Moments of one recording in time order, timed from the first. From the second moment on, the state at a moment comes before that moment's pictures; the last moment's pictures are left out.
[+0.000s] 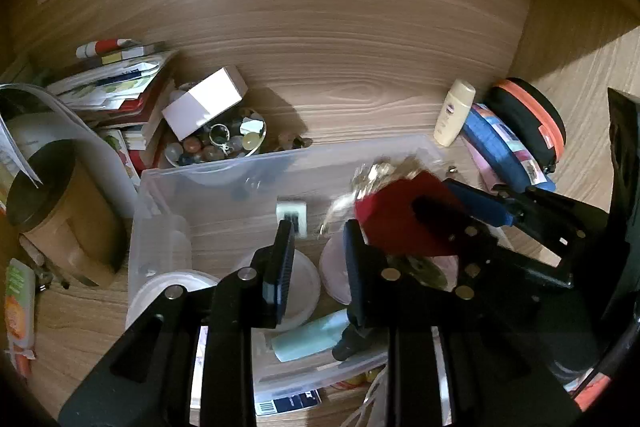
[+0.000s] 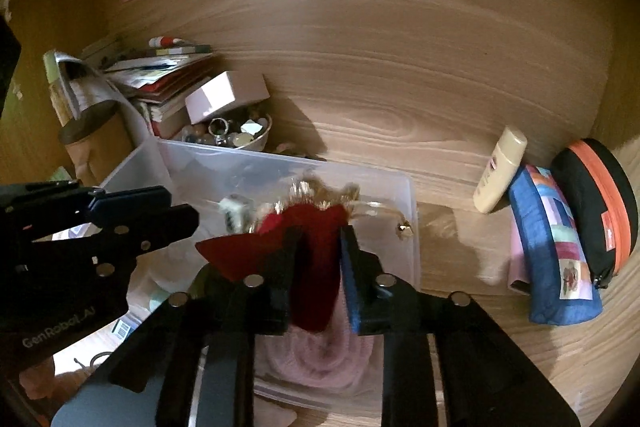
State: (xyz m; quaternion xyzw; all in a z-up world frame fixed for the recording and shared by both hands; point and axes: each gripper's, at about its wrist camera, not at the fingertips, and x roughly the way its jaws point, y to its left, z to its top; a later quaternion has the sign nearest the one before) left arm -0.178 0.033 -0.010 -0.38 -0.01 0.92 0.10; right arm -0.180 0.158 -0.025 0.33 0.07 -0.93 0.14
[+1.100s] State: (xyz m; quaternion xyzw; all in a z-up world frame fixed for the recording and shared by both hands) left arm -0.087 -0.021 0.040 -0.33 -0.02 0.94 0.03; right arm -0.112 0.167 0.012 0.29 0.05 -0.94 0.16
